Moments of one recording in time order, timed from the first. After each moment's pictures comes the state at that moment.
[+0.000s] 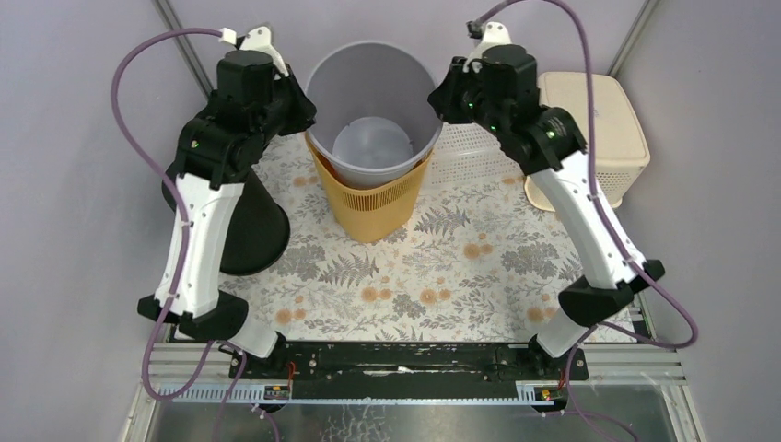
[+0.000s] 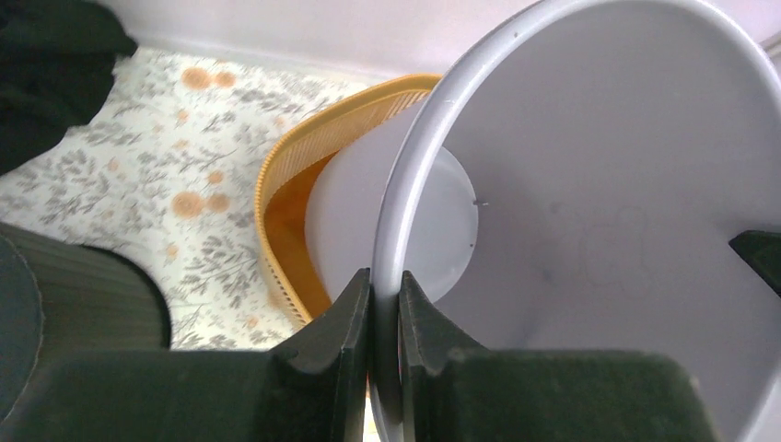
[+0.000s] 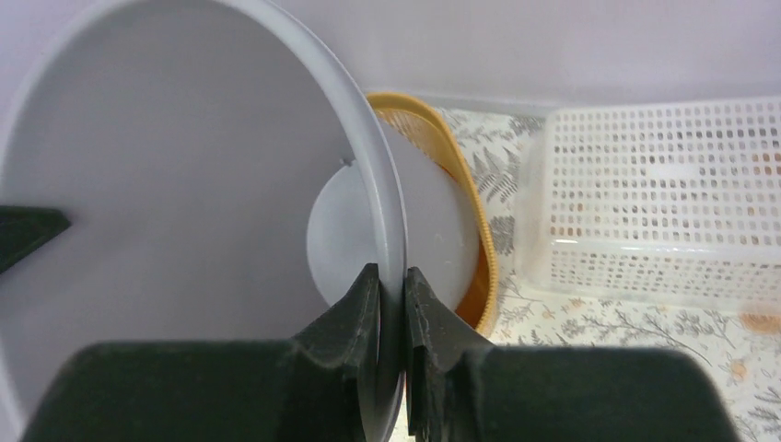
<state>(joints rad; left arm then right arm) -0.35 1.55 2.22 -1.10 -0.16 -0.44 0.61 1.67 2.18 -0.81 0.12 0.38</state>
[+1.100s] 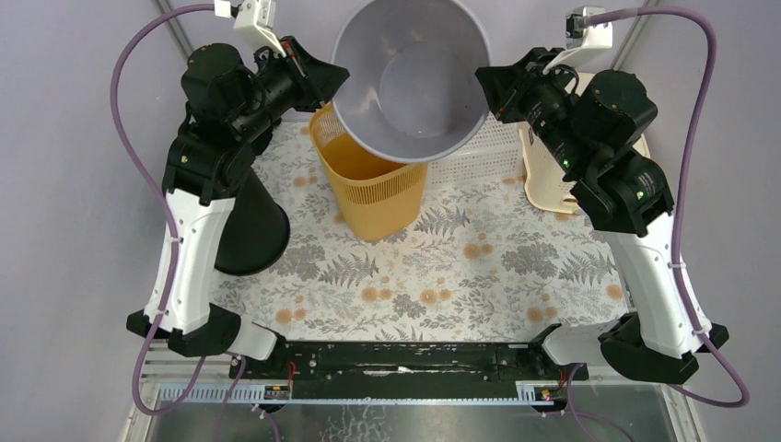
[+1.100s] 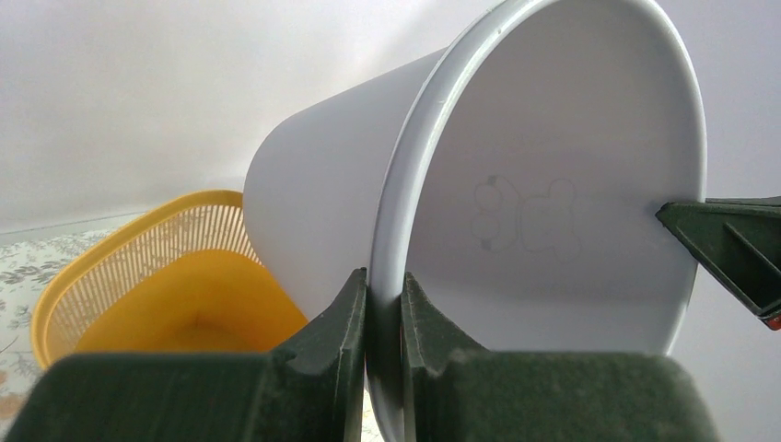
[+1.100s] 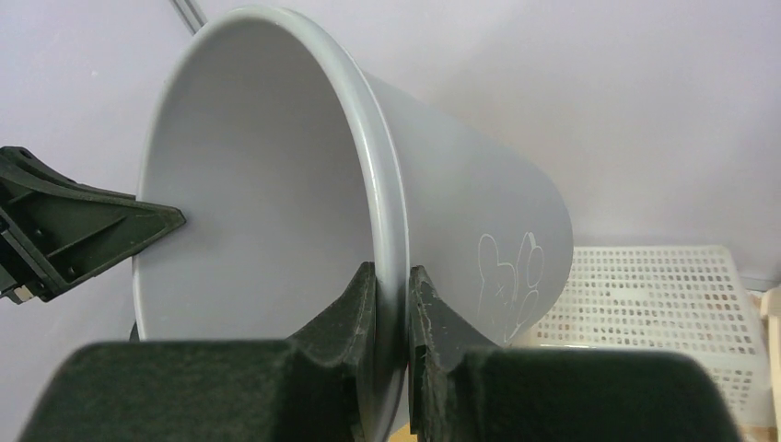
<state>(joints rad) -0.36 1.44 2.14 -0.67 0.24 -0.48 0.63 1.32 2.01 -0.57 0.17 0.31</state>
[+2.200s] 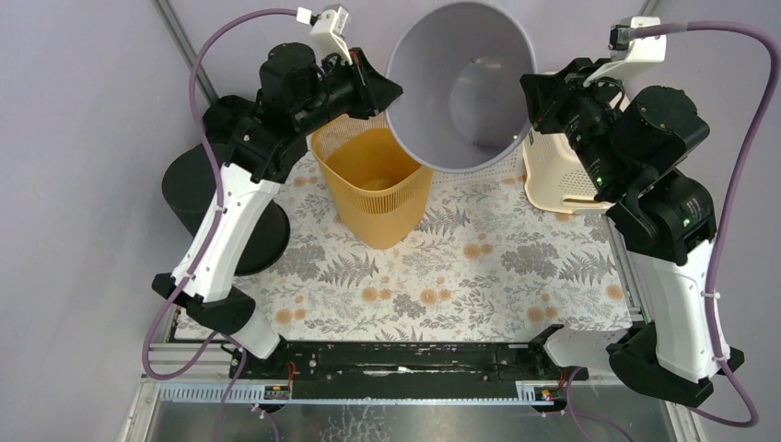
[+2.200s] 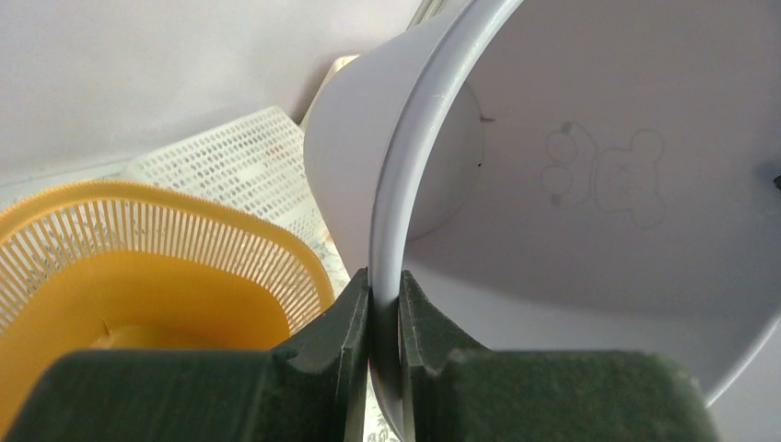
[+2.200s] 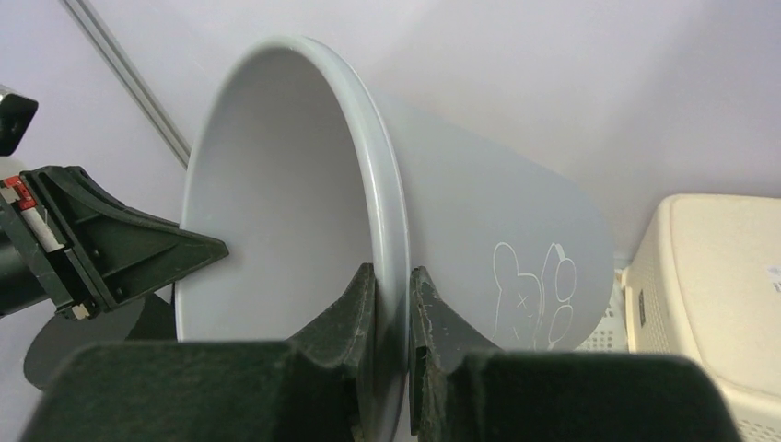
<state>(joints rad) -0.52 1.59 2.14 -0.60 0.23 -0.48 0.61 1.25 2.07 -0.70 0.31 0.20</state>
